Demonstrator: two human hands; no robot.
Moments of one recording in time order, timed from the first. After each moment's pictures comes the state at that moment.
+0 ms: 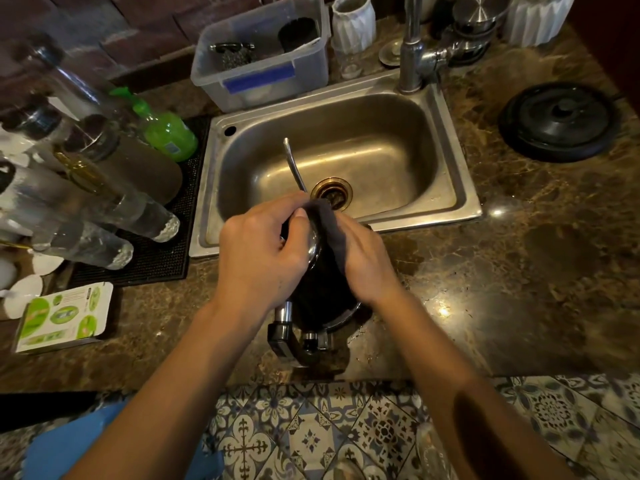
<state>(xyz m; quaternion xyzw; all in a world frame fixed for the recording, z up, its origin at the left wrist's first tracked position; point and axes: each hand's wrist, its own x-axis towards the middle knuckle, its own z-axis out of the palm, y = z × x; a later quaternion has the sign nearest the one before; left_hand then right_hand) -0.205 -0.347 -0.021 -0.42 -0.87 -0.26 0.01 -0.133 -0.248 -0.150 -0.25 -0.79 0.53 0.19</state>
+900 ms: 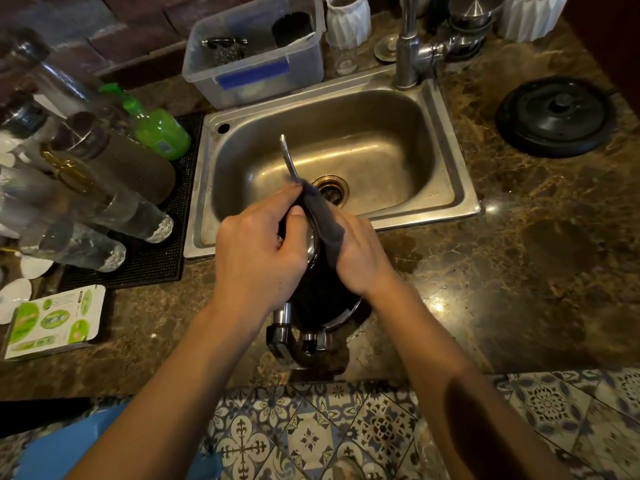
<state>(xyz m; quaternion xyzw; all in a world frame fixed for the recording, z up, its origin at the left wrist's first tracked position) -0.208 -0.348 -0.024 -0.42 -0.86 -0.28 0.00 -0.138 -0.244 -0.122 -0.21 -0.82 0.48 0.22</state>
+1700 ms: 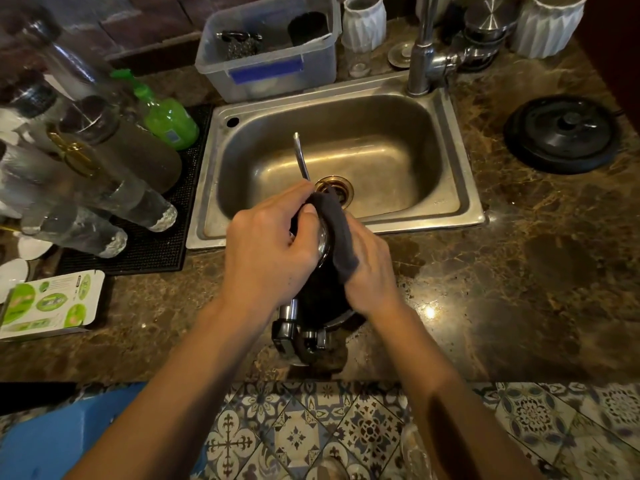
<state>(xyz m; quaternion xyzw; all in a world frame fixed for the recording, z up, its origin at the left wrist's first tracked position) -0.205 -0.347 -0.023 -0.42 -0.86 -0.30 0.02 -0.127 -0.259 -0.149 -0.20 -0.83 0.45 0.27</state>
